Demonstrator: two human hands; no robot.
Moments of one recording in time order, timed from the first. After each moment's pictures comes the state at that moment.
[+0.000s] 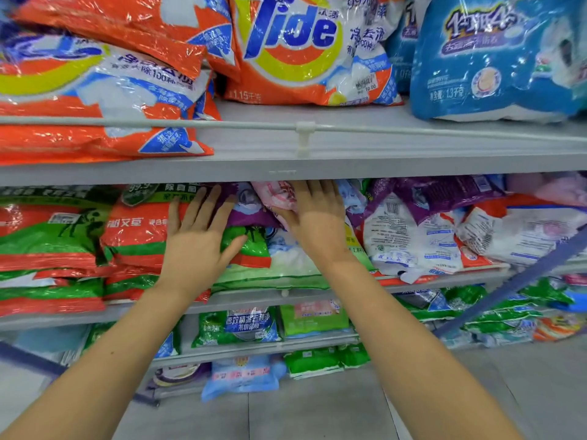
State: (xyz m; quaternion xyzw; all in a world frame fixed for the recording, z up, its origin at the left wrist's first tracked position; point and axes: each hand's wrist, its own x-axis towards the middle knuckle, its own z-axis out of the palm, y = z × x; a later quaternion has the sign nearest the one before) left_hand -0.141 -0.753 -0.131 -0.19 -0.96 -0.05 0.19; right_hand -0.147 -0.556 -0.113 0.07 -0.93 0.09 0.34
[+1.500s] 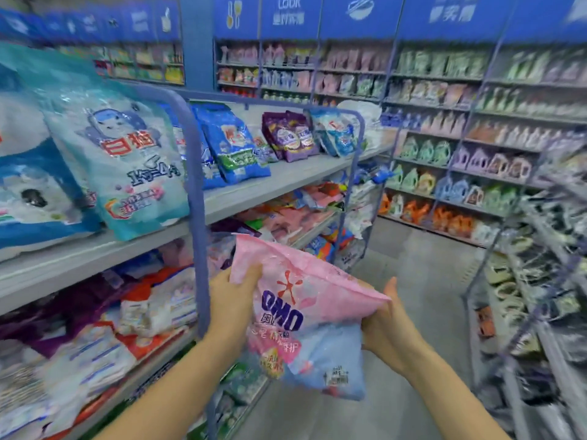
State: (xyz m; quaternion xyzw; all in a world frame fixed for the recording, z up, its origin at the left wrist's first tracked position) left_hand 0.077 -0.250 -0.020 -0.22 -0.61 -0.73 -0.18; right_hand 0.282 -0.155 -0.017 -0.26 -0.48 0.79 0.29
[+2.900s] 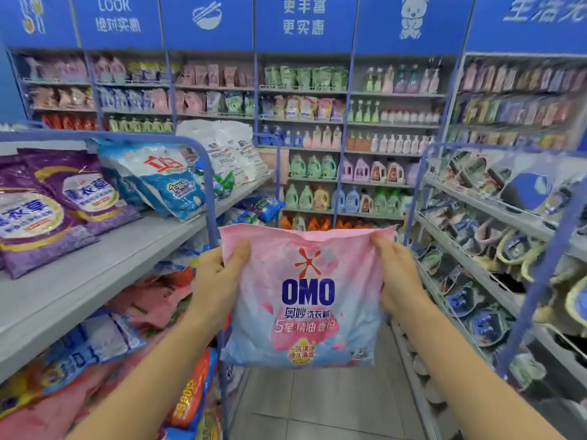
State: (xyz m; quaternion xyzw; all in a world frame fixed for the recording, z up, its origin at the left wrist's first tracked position) left_hand 0.123 0.426 0.060 -0.48 -0.42 -0.71 -0.30; right_hand 0.359 0.468 0.076 -0.43 -0.47 0.44 0.63
